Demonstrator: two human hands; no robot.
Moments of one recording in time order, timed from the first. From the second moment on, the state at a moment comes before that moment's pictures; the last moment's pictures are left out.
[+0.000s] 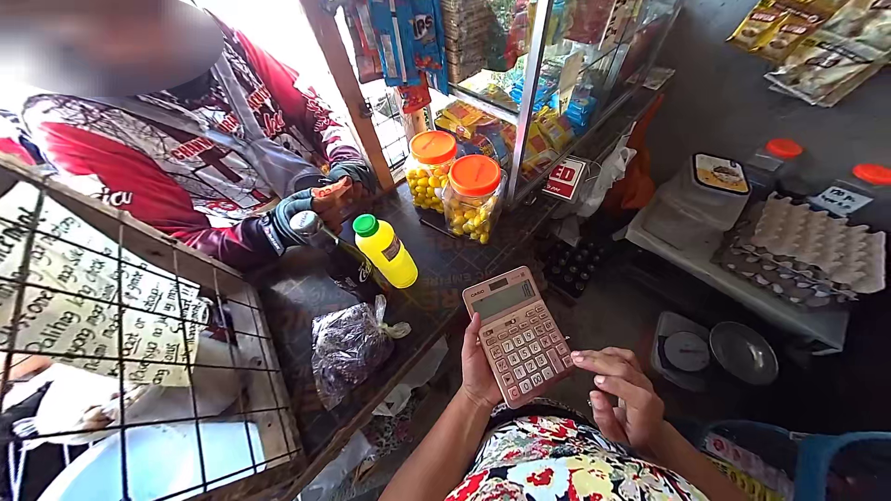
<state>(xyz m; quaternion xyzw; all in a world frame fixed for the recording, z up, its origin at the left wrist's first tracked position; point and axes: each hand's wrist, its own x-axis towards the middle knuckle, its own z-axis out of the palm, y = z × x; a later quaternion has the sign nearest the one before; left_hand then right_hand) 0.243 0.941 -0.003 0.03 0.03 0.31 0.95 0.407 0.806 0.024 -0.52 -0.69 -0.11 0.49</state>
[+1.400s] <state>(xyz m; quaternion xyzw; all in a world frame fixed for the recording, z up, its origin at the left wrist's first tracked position) 0.239 0.941 -0.008 0.04 0.06 0.32 0.94 0.396 0.812 -0.007 -0.63 -0.69 -0.07 0.35</state>
